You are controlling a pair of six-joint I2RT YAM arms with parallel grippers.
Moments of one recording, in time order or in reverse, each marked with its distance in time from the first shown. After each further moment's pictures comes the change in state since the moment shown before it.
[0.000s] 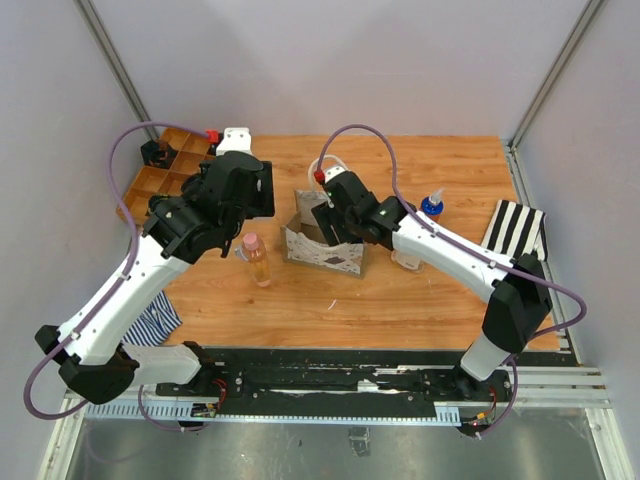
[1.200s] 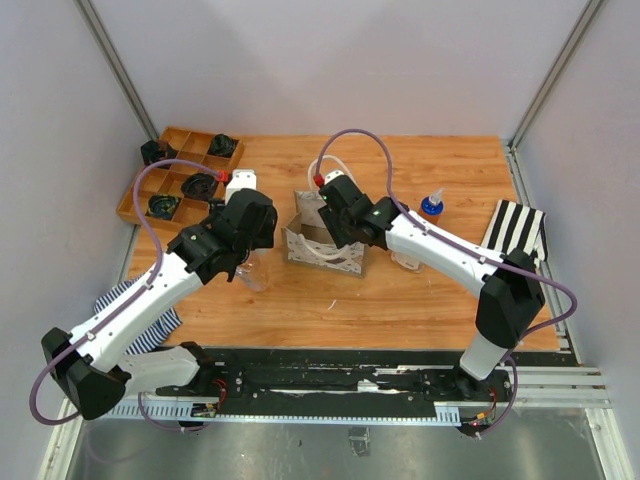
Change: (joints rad) left arm 0.035 -0.087 -0.400 0.144 0.030 -0.049; right arm -0.002 0.042 -0.009 -0.034 0.095 0.002
